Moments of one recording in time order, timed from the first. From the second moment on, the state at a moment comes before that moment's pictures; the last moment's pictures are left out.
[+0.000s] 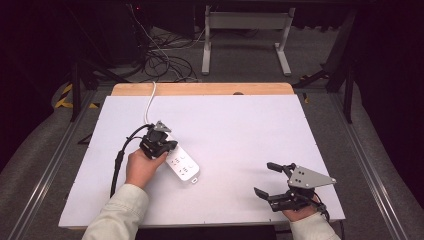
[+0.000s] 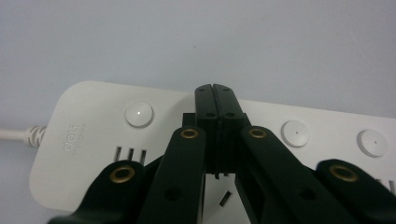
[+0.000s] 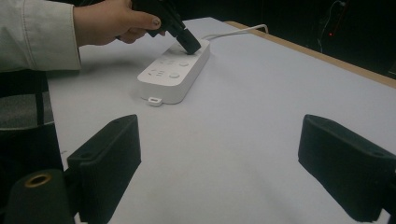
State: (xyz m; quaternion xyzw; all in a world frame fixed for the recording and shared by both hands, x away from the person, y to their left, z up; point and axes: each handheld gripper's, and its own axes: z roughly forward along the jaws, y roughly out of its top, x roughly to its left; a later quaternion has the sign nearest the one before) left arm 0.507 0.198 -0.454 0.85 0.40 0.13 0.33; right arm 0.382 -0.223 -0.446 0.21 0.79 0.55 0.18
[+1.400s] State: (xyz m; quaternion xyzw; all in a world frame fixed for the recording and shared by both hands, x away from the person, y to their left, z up) left arm 0.489 0.207 -0.428 0.82 0.39 0.18 0.39; right arm 0.383 -0.224 -0.446 0.21 0.79 0.55 0.18
